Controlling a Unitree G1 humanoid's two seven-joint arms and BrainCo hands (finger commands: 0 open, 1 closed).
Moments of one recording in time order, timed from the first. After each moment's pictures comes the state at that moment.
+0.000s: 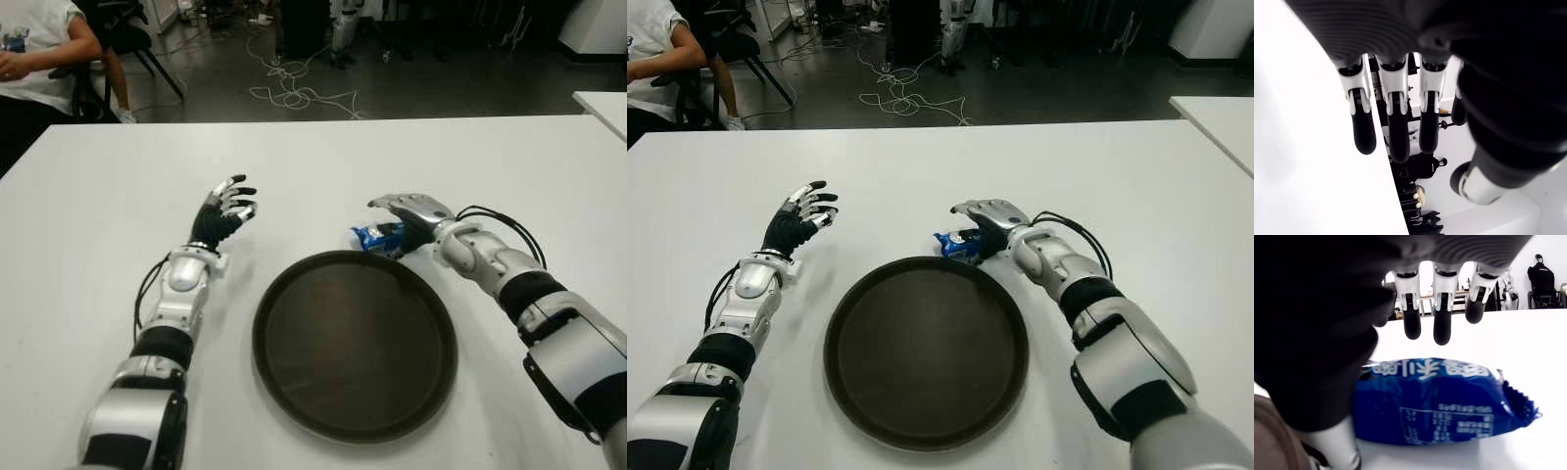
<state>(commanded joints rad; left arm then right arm) -0.57 0.11 0.05 0.93 0.03 -0.36 -0.09 -0.83 -0.28 0.60 1.16 -0.71 -0.42 -0.10</state>
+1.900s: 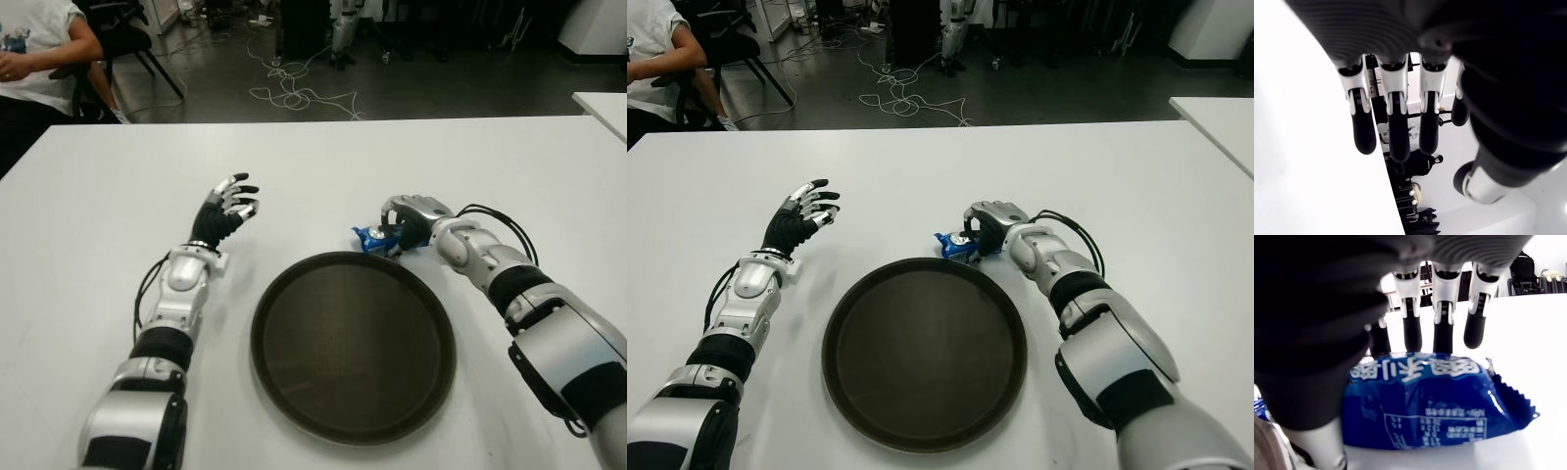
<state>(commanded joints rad) -0.55 0.11 0.06 0.90 0.00 -0.35 -0.13 -0.86 -0.25 0.62 1.34 -0.73 -0.27 -0.03</state>
